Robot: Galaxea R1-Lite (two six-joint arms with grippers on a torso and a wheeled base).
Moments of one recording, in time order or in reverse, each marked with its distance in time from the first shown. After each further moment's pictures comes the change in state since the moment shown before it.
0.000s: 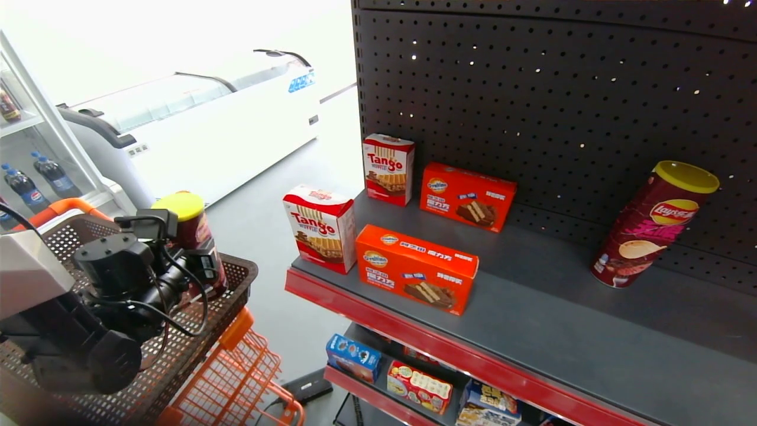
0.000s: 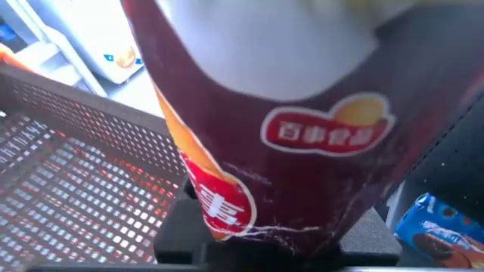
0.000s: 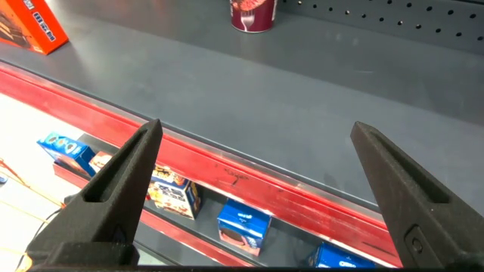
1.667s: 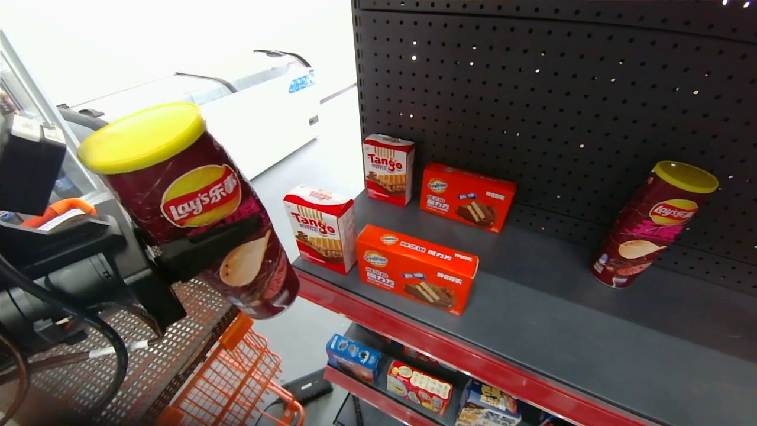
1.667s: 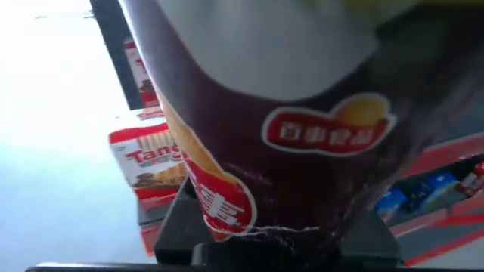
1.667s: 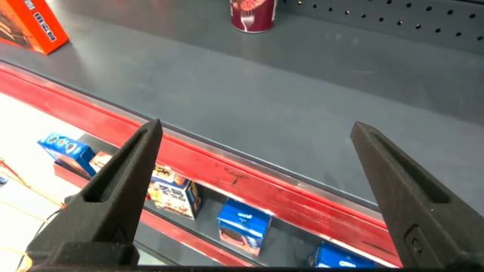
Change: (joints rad) left arm -0.398 -0.826 0.062 0.653 -0.543 -0.011; right arm 0.000 0.000 0.000 0.000 0.000 -0.001
